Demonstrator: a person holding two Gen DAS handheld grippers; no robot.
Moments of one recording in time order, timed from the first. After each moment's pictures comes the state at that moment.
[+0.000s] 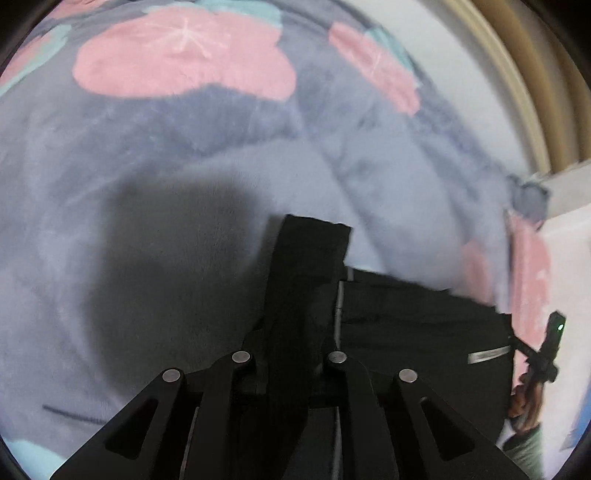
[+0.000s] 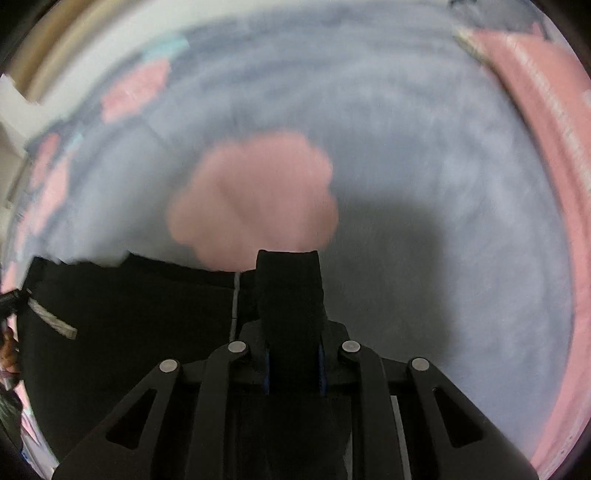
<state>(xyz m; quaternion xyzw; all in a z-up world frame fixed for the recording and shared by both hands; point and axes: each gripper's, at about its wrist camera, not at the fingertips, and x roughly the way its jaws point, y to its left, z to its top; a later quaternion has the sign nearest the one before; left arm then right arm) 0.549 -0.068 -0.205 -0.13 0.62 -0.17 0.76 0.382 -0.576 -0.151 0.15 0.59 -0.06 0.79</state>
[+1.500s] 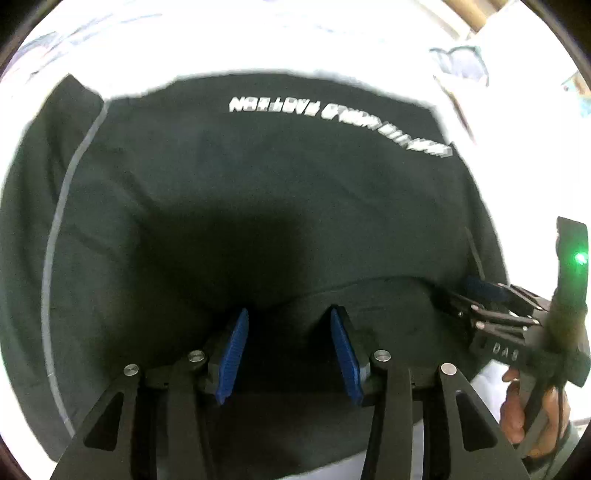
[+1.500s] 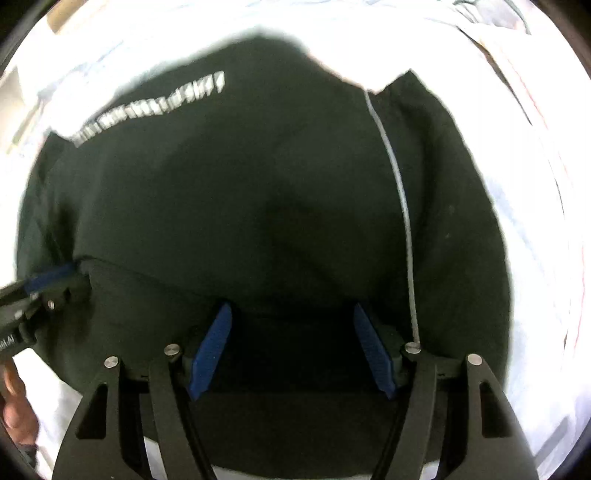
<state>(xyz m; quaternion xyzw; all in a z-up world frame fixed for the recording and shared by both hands) 0.355 -0.193 -0.149 0.02 0.60 -0.26 0.75 0.249 -0.432 -0.104 0.13 0.60 -0.08 0.79</state>
